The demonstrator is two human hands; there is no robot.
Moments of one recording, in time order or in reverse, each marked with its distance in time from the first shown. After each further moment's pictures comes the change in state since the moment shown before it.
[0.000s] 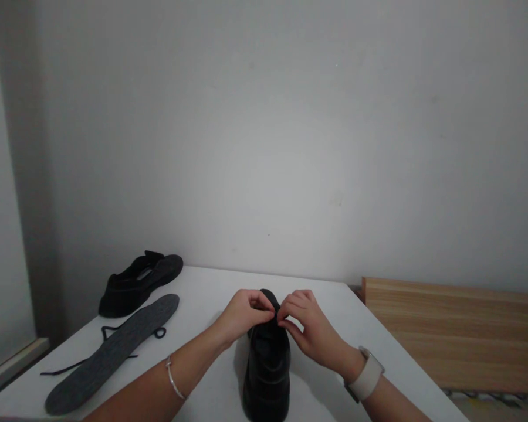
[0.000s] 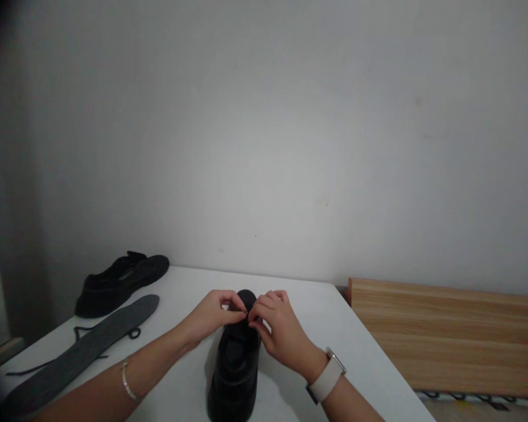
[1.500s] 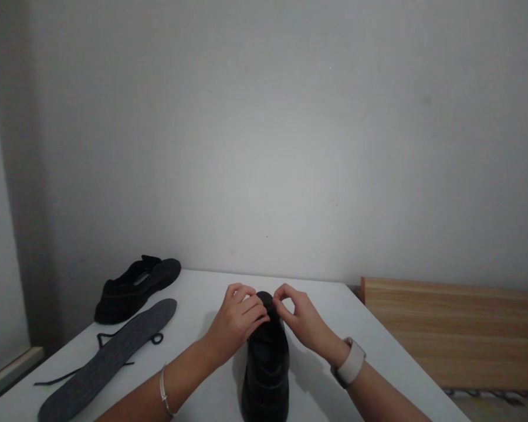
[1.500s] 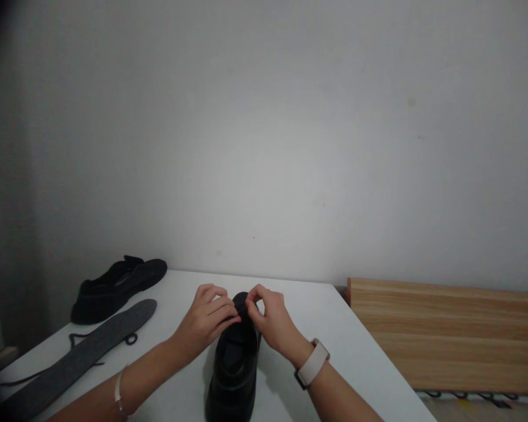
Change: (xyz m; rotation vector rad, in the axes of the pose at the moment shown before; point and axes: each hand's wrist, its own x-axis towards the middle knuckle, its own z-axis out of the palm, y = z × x) left_hand -0.012 -0.016 -0.018 0.966 0.166 0.854; right_hand 0.023 0.013 0.020 0.294 0.166 0.304
